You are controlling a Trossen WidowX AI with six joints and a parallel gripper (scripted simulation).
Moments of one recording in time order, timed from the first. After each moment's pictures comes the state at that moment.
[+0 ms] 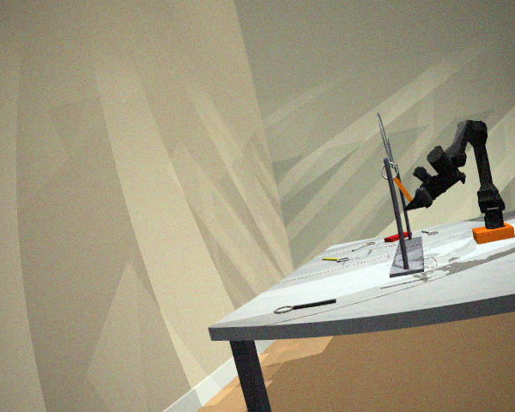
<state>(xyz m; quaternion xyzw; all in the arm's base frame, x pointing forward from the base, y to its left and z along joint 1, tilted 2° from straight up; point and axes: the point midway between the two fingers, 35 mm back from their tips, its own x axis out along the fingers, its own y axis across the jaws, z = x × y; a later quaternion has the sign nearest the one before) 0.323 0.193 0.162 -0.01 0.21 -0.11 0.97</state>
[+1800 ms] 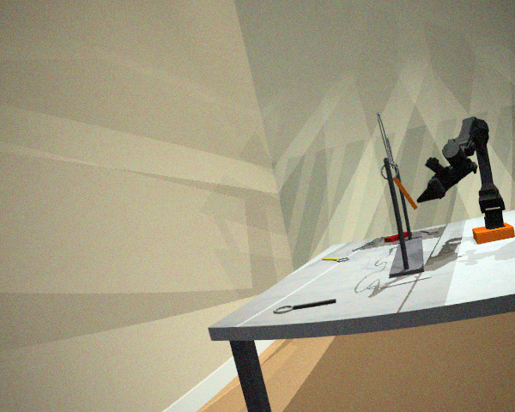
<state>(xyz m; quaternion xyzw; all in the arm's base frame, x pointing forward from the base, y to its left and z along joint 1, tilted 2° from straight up) 0.279 0.204 0.181 0.00 0.22 -0.11 0.97</state>
